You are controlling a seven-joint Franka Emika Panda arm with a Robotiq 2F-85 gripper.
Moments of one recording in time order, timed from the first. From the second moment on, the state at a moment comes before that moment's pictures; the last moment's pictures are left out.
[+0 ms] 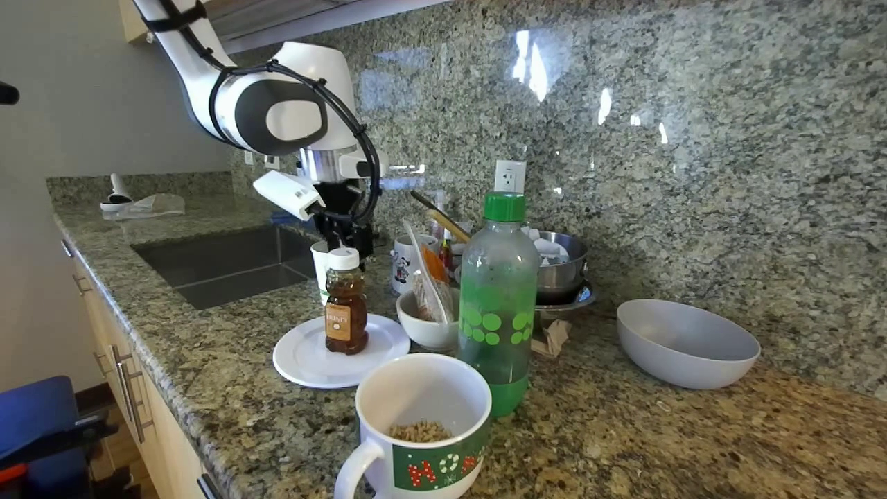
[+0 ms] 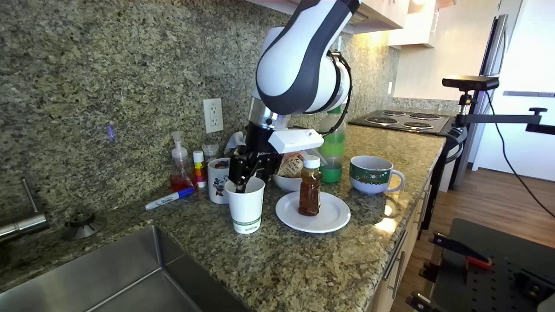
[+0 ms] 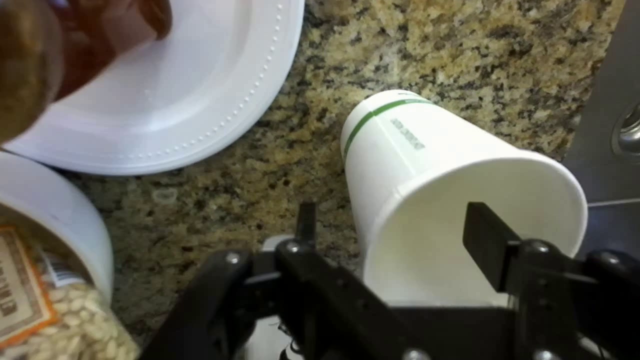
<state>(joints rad) 0.08 0.26 0.12 -2.33 0.17 2.84 0.04</state>
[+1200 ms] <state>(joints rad) -0.01 -0.14 -0.01 -2.19 0.23 2.05 -0.04</state>
